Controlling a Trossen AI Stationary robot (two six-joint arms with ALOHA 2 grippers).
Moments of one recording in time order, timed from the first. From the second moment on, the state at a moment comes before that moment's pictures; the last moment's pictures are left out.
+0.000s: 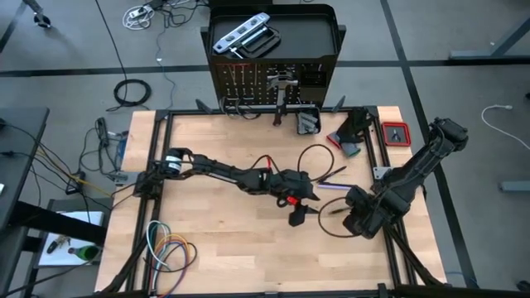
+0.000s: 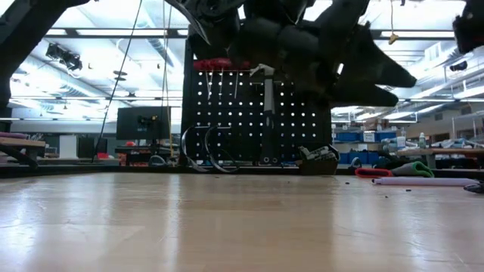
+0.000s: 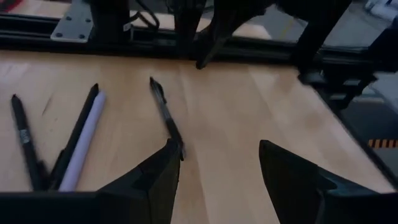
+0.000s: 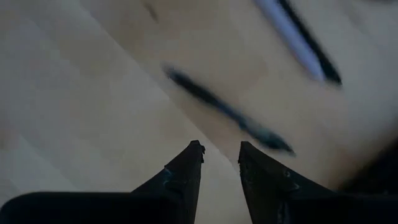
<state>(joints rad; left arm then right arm) -0.09 2.20 1.57 0.21 0.17 -0.13 0.79 1.22 0.83 -1.13 0.24 1.57</state>
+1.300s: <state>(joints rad) -0.07 2.70 2.22 -0.15 0.03 -0.04 0.83 1.20 1.11 -1.03 1.06 1.21</state>
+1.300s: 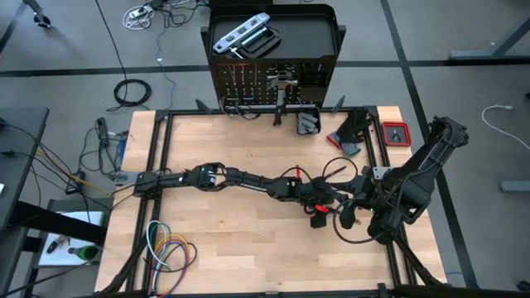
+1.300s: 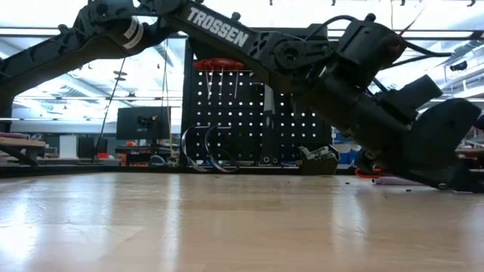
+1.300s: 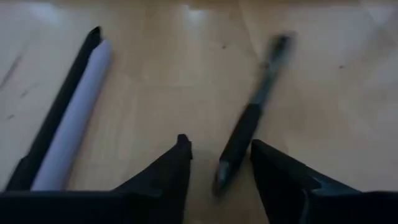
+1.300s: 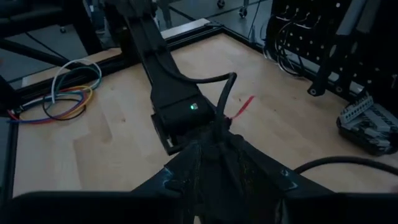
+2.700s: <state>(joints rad) -0.08 2.72 2.26 -0.14 0.18 0.25 0.83 1.21 1.11 -0.89 1.05 1.12</state>
